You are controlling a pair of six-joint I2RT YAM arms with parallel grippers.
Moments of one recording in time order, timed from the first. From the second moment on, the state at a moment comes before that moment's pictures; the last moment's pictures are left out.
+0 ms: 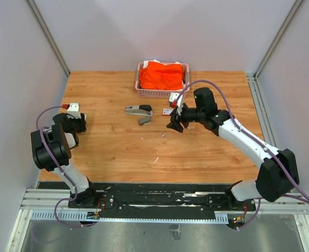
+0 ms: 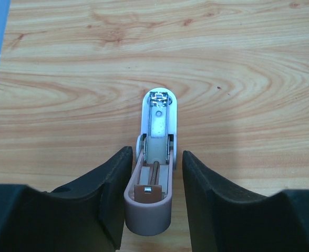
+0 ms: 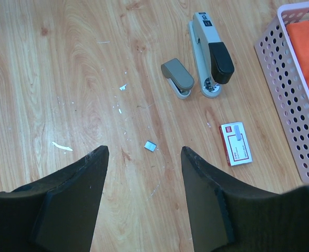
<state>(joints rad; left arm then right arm) 0.42 1.73 0.57 0.69 0.34 0.26 0.51 1.39 1.08 -0.27 -0.64 -0.52</state>
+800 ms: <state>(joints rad) 0.46 1.73 0.57 0.73 0.32 0.23 0.51 1.39 1.08 -0.27 -0.65 -0.51</state>
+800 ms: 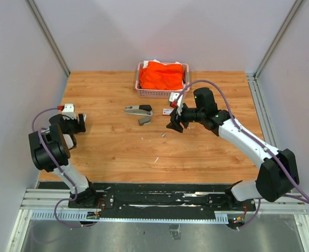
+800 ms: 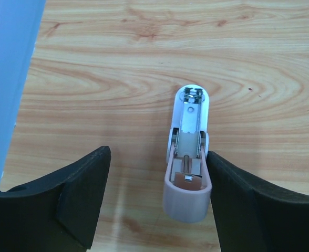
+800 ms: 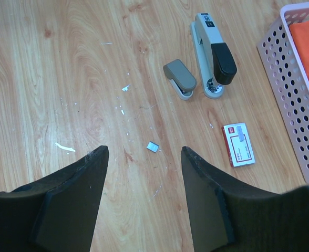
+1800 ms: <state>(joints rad) 0.50 1.67 0.57 0.67 0.27 0.28 0.51 1.39 1.07 -0.25 -0.66 -0.50</state>
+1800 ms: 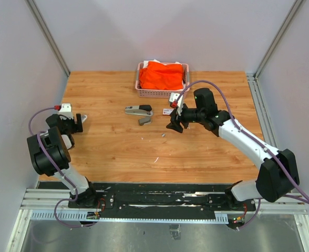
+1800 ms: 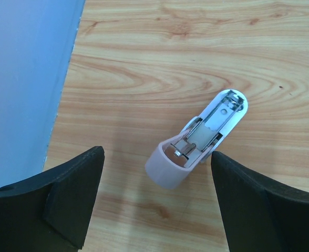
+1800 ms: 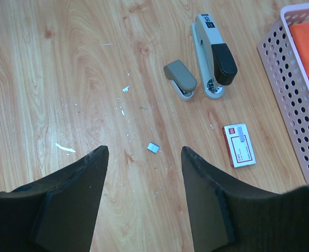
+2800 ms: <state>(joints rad) 0.50 1.67 0.58 0.68 0.18 0.33 0.51 1.39 1.07 -0.24 -0.66 -0.50</state>
